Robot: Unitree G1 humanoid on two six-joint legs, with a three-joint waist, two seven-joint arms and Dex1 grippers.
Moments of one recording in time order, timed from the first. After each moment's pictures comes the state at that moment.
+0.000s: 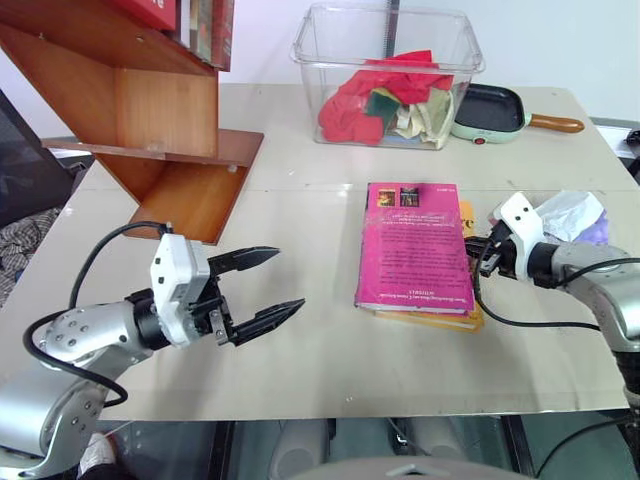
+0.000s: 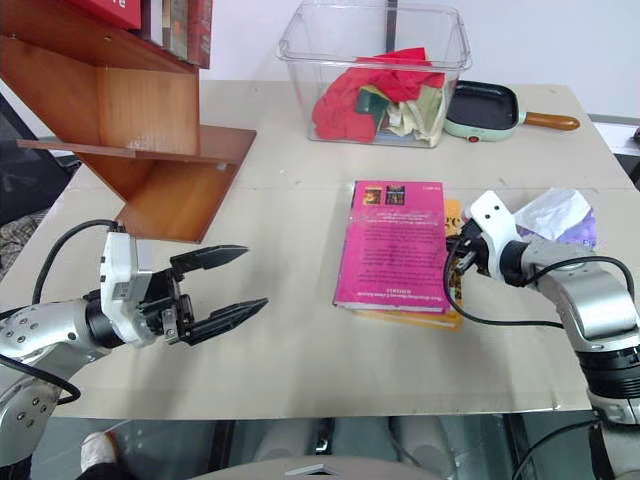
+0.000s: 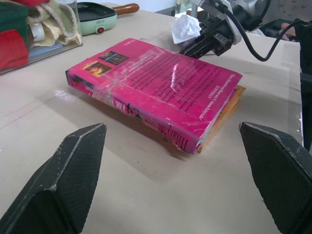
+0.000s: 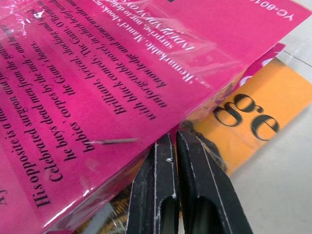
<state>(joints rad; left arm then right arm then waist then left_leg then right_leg) 0.16 0.80 0.38 -0.65 -0.79 0.50 -0.91 -0.35 -0.74 0.01 -0.24 0.37 0.79 0.72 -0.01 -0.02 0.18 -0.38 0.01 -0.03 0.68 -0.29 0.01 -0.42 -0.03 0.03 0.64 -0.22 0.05</state>
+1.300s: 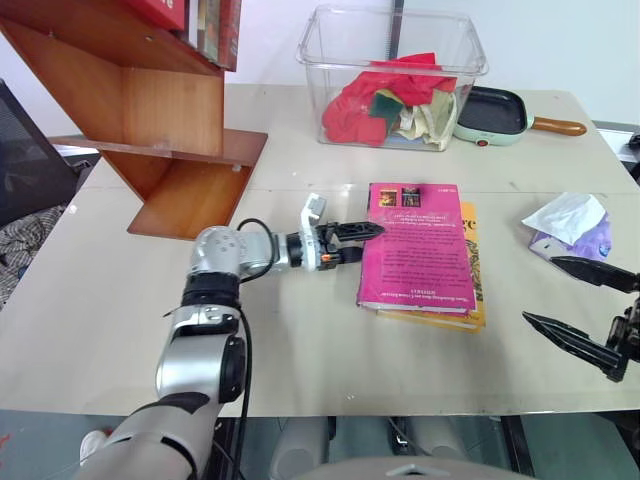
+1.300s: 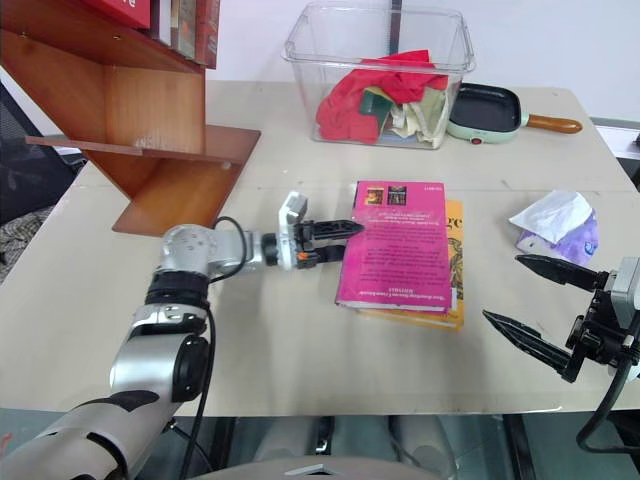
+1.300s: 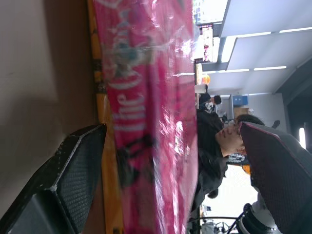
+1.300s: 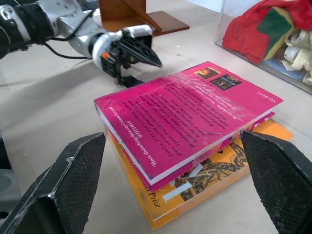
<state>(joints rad) -0.83 0.29 0.13 0.65 -1.06 1.36 -0.48 0.42 -0.77 -0.77 -0.73 0.86 0.52 1.01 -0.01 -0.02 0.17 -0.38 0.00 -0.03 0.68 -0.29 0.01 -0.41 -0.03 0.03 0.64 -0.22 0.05</state>
